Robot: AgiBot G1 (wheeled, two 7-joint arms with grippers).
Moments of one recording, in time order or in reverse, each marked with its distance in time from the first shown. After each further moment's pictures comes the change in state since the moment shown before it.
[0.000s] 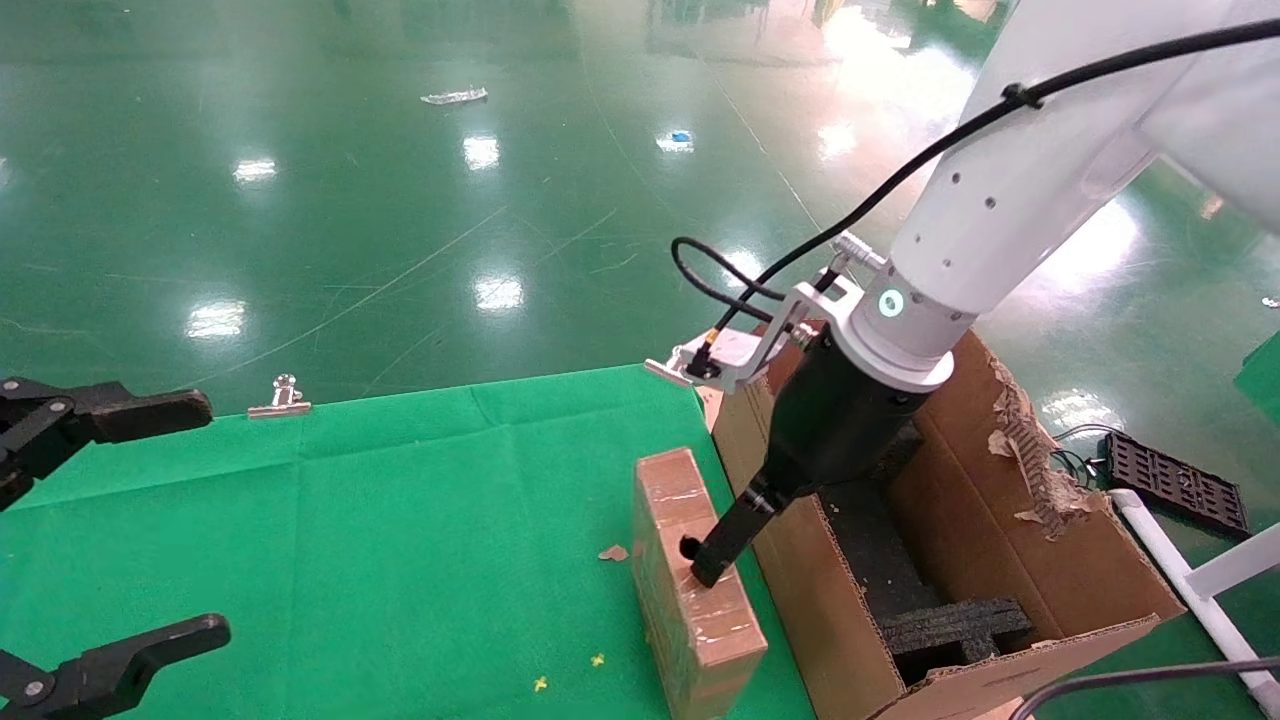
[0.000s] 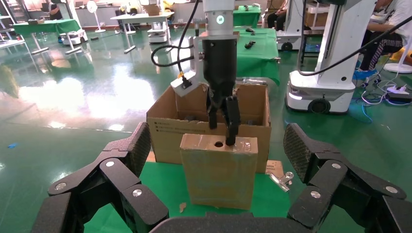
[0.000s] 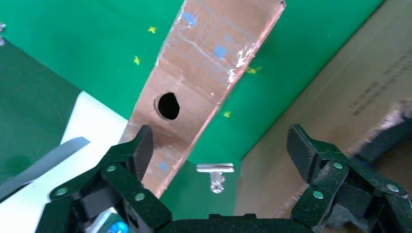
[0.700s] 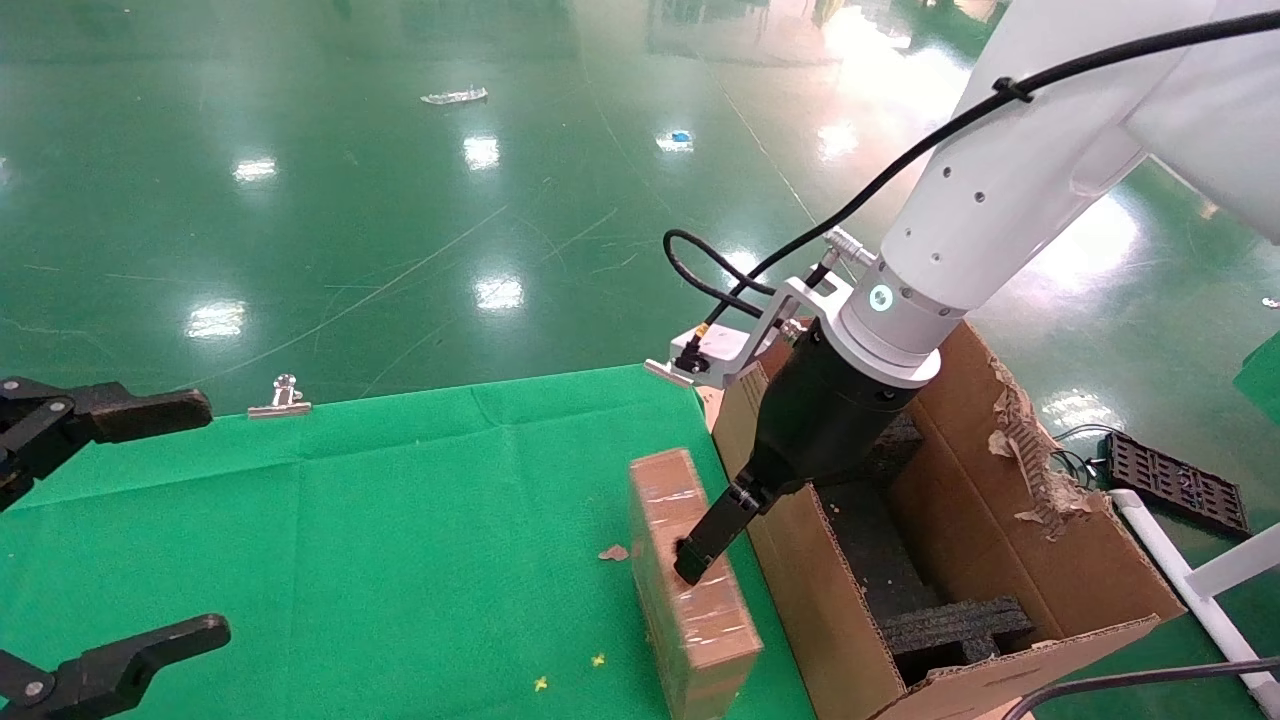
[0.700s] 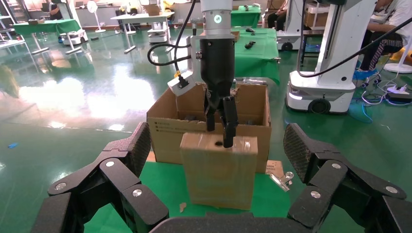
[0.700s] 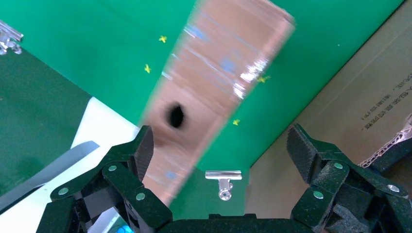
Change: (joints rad) left arm 0.000 -0.001 0.001 0.000 -0.001 -0.001 0.001; right arm -0.003 -0.007 0.008 -0.040 0.034 0.001 -0.018
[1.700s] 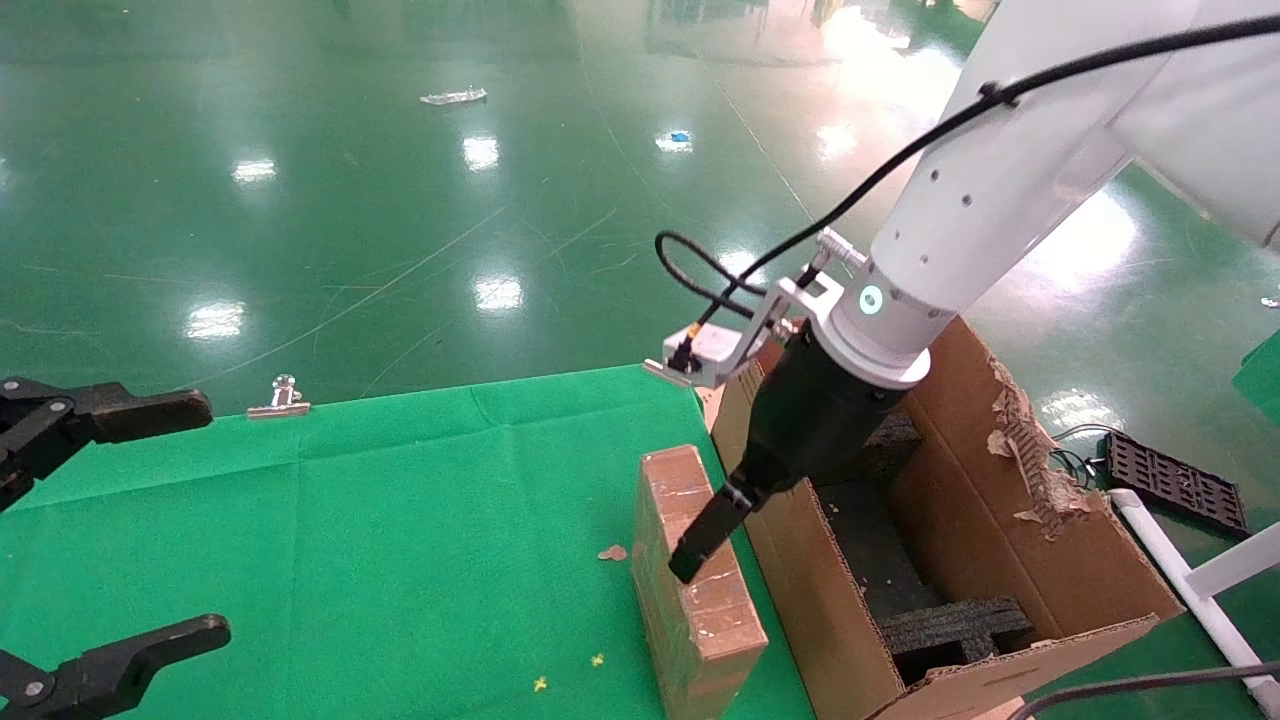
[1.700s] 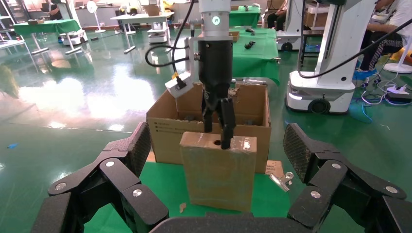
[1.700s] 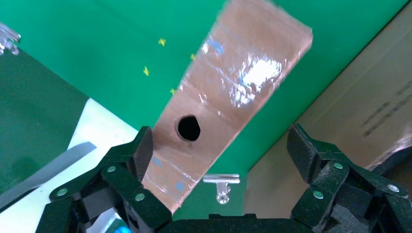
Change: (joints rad) left arm 0.000 -0.001 0.002 0.000 -0.001 -0.001 0.001; right arm -0.004 -0.011 -0.002 -0.001 0.003 0.016 -0.008
